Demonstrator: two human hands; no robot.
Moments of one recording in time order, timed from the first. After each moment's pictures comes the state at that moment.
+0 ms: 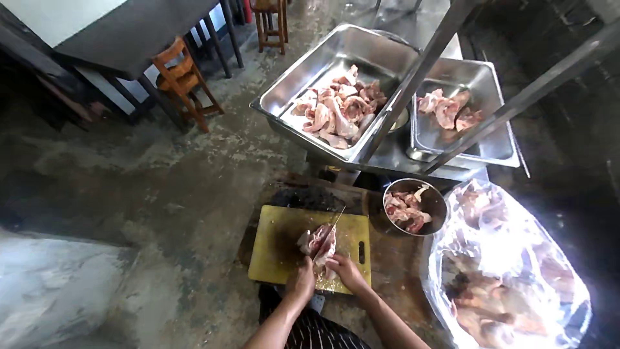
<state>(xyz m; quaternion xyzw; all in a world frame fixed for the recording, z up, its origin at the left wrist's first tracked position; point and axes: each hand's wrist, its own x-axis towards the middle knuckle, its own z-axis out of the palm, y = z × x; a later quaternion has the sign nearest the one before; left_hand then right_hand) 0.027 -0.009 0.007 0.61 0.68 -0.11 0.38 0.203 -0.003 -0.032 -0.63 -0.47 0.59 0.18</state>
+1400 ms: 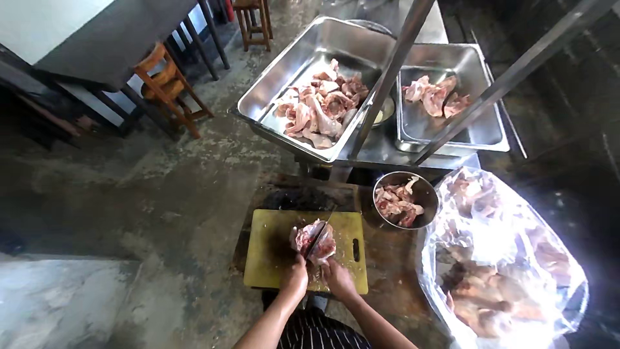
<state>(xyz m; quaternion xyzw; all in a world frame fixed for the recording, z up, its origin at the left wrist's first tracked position) 0.029 0.003 0.006 0.61 0.69 -0.15 0.36 0.183 -0.015 -0.014 -0.72 -0.51 0.47 0.04</state>
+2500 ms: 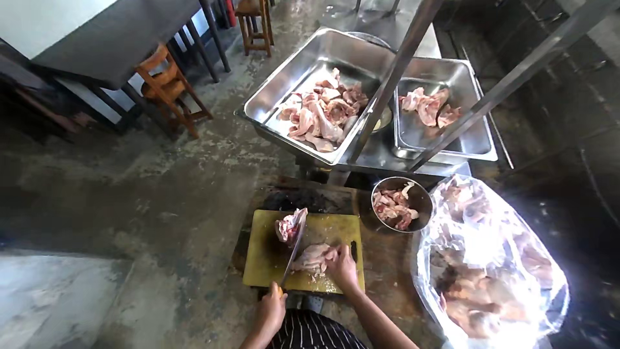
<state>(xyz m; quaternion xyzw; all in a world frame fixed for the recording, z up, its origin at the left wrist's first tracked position) -0.045 -0.060 0.027 0.54 0.72 -0.12 0.41 0.192 0.003 -0.003 -0.79 -0.47 0.37 0.16</state>
